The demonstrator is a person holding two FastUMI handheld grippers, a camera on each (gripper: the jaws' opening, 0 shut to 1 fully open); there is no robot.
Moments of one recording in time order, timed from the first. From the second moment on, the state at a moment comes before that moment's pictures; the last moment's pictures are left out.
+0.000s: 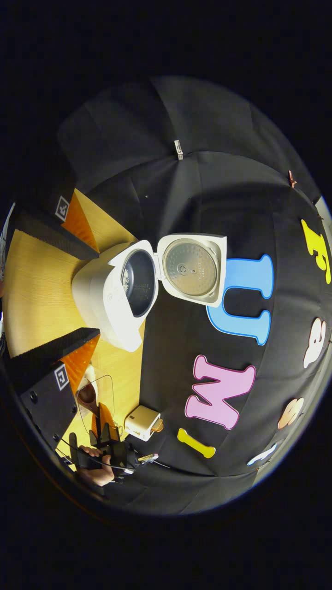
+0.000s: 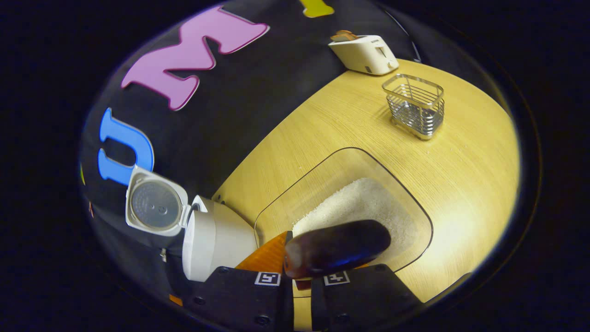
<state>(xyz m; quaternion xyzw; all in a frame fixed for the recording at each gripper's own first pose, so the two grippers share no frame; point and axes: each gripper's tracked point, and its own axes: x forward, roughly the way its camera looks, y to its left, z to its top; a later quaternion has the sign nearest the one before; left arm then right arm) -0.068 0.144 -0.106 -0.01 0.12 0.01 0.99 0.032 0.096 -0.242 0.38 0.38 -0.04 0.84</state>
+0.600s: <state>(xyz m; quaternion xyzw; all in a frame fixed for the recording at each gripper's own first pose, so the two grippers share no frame) -0.056 0.140 -0.108 0.00 0.12 0.00 0.99 0.054 0.075 -0.163 0.47 0.33 -0.03 0.82</state>
